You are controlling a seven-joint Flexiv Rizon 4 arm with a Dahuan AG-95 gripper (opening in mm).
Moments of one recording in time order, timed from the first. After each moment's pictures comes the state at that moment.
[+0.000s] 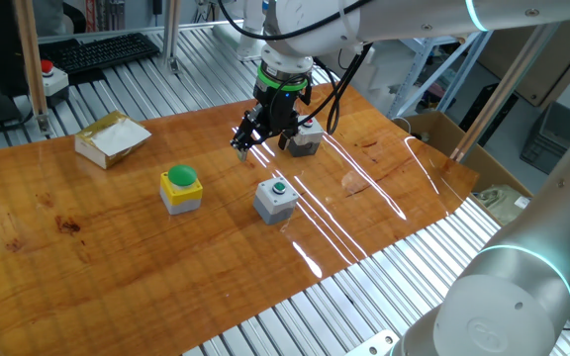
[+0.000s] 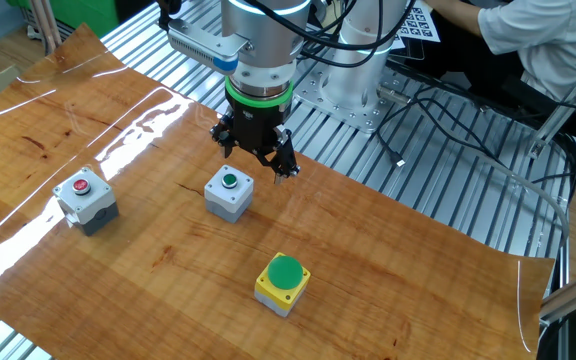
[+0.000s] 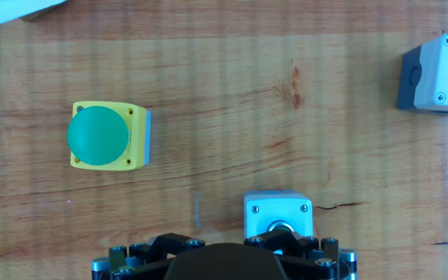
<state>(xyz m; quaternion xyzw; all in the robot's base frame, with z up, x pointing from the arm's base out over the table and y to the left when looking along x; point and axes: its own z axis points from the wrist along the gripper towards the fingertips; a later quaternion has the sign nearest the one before) 0.500 0.000 0.170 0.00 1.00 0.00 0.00</state>
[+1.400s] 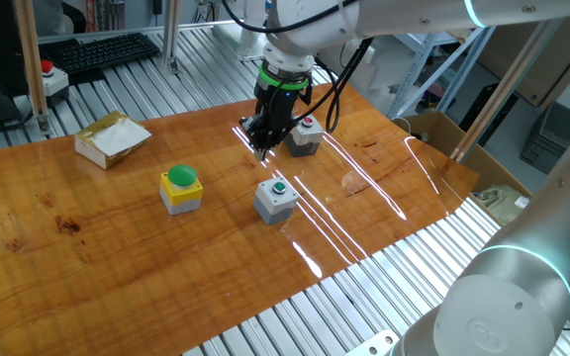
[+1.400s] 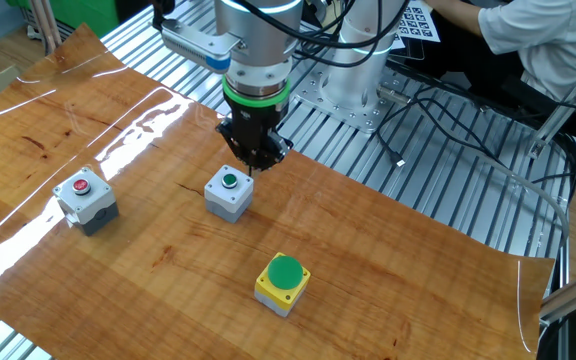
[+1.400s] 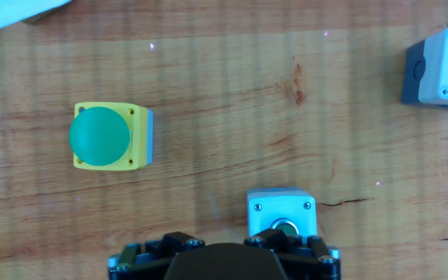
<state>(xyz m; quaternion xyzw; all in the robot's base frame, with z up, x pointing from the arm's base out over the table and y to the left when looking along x) 0.500 0.002 0.170 0.01 1.00 0.01 -0.01</state>
